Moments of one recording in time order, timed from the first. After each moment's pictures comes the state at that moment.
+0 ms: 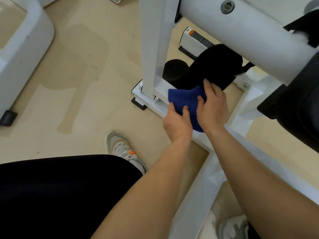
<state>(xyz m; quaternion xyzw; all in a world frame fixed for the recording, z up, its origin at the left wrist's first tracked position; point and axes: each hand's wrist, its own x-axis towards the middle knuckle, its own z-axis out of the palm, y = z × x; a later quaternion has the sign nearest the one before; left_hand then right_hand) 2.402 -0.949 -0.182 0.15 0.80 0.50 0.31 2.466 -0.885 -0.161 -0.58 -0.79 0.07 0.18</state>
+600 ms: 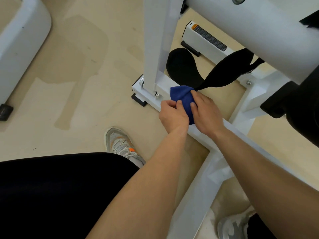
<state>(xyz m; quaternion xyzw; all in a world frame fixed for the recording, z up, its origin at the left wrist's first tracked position) 2.383 -0.942 -0.181 0.04 0.78 0.52 0.35 2.473 -0.886 -0.188 -0.47 -0.87 0.13 0.03</state>
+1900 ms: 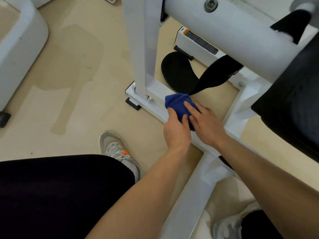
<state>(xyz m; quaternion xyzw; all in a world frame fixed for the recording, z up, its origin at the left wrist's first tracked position) 2.427 -0.961 -0.184 0.24 0.81 0.44 0.30 2.522 -0.887 -0.192 -0.41 -0.91 0.12 -0.01</state>
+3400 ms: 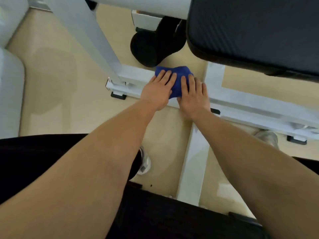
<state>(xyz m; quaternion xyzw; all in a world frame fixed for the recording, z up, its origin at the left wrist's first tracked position) 2.392 -0.941 -0.175 0.81 0.58 -0.07 0.06 2.552 -0.956 -0.190 -0.61 -0.79 0.04 -0.07</state>
